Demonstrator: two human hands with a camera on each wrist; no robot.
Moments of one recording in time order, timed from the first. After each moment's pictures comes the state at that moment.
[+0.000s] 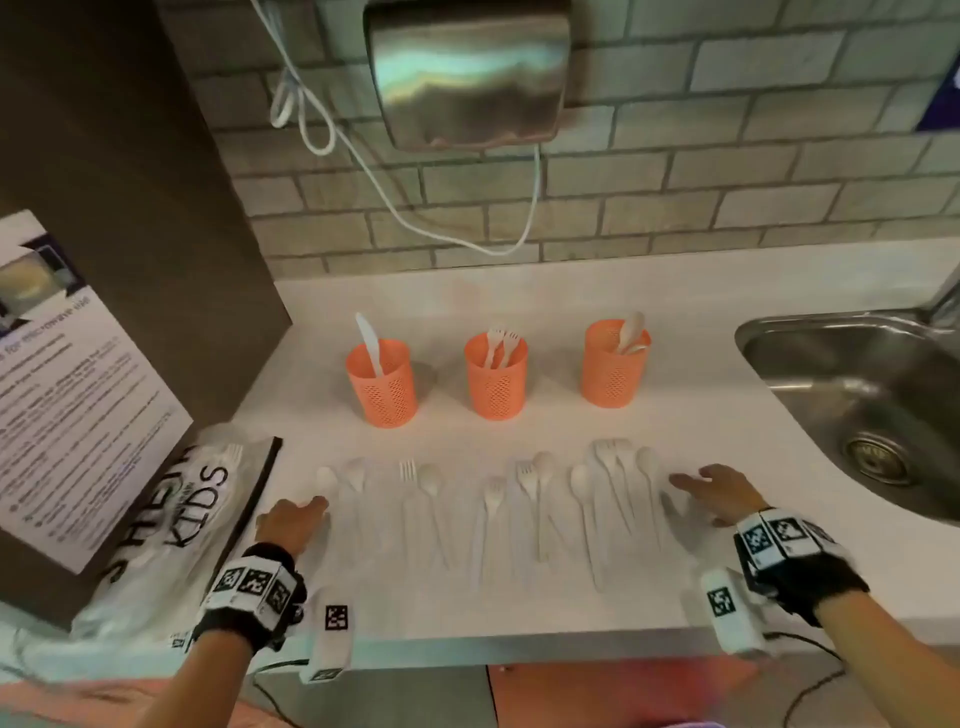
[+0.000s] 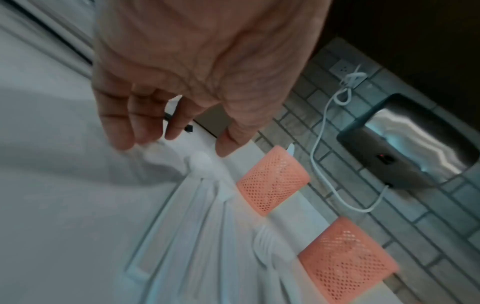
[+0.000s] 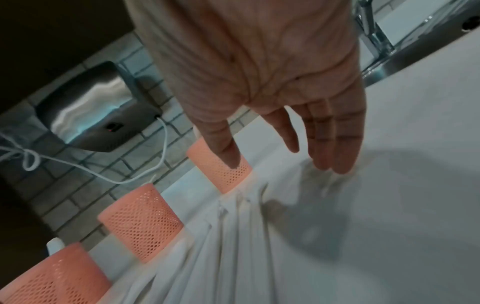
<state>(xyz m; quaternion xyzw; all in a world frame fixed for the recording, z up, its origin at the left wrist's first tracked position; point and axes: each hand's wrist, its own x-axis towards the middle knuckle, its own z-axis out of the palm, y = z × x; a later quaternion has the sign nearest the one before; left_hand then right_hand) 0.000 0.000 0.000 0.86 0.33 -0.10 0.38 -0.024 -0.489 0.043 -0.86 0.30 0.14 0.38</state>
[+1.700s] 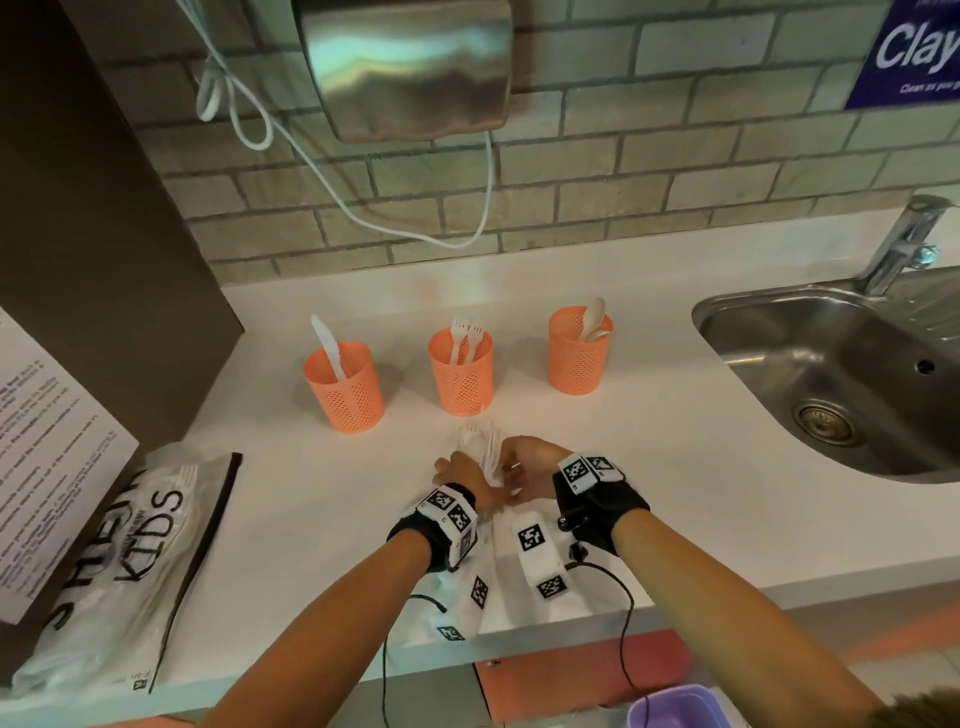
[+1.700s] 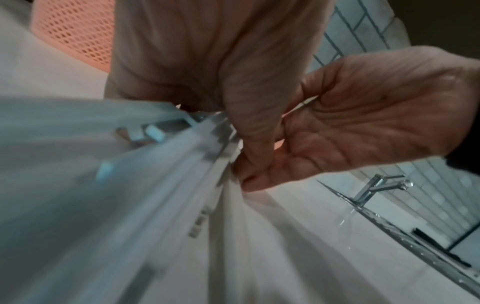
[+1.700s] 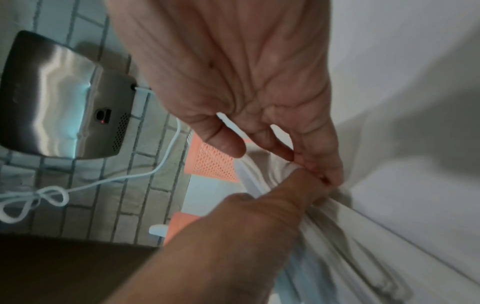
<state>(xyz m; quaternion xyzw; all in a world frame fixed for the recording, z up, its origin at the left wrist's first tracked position) 0.011 -0.228 0.036 0.94 0.09 -0.23 0.25 0.016 -0.334 0.060 -0.64 0.25 0.33 0.65</state>
